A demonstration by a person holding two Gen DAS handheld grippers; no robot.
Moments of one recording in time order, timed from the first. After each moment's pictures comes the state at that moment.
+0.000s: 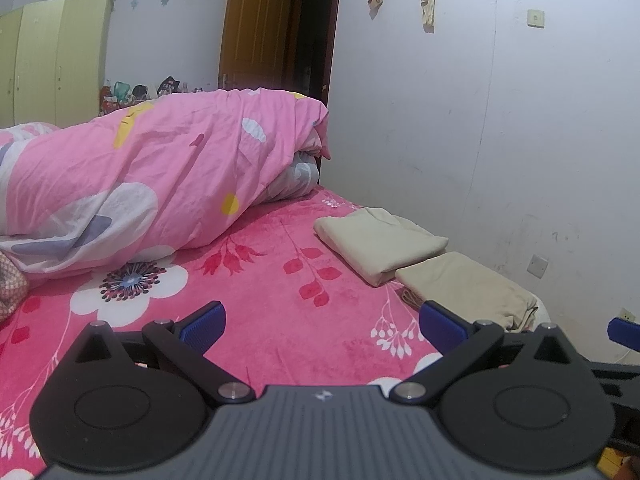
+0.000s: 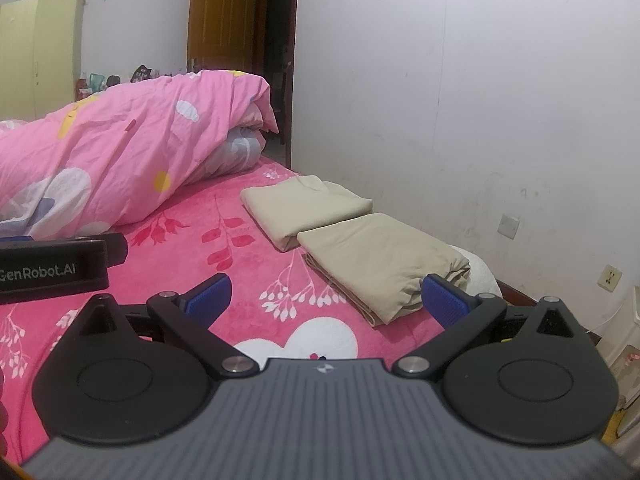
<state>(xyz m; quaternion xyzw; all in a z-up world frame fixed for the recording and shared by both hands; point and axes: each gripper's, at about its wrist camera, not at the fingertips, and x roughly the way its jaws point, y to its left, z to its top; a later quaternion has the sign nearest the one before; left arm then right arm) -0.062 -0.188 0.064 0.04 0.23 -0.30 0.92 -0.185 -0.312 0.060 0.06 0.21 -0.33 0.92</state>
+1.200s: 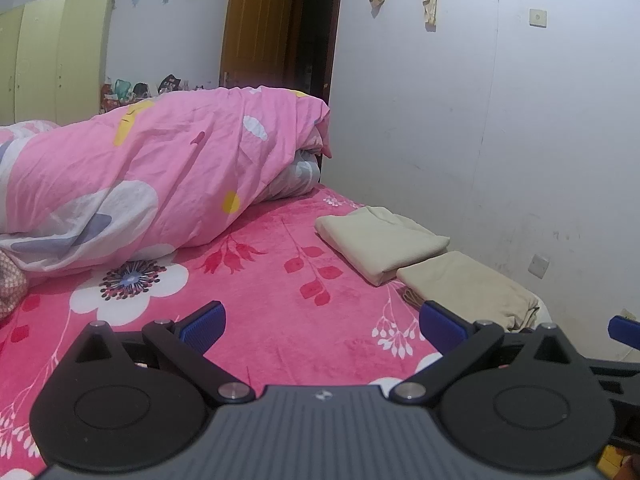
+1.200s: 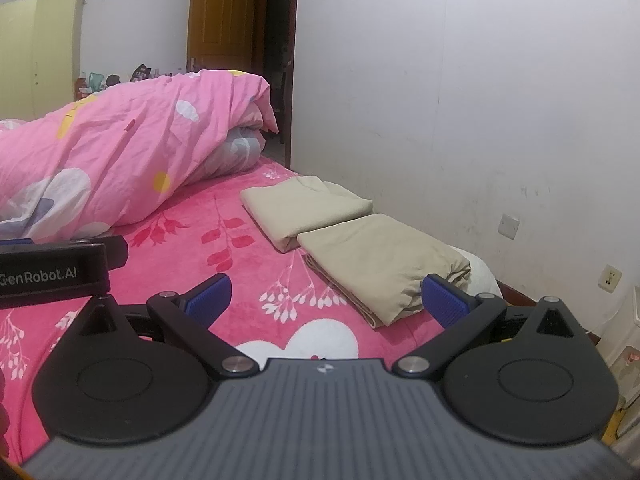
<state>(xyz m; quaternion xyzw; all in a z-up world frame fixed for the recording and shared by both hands) -0.058 -0.189 0.063 0.03 0.24 -0.30 0.92 -0.181 -0.314 0.061 0.06 0.21 -0.33 0.92</state>
